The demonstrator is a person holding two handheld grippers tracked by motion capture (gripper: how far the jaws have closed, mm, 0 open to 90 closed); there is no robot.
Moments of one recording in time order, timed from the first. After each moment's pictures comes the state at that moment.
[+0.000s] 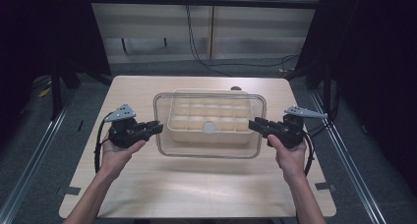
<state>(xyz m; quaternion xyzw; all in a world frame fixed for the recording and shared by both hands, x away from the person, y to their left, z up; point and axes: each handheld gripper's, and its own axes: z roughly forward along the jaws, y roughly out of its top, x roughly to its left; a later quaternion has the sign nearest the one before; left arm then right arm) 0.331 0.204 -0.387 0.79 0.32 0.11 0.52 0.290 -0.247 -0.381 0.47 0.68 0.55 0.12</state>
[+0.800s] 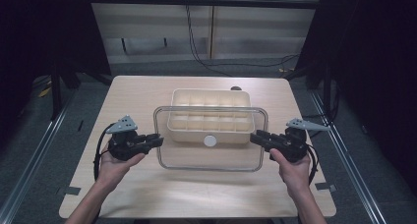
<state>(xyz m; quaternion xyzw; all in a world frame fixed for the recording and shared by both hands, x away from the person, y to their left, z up) 0.304 0.203 -0.398 0.81 0.31 0.09 0.49 0.259 -0.247 -0.390 0.48 0.69 0.54 0.11</state>
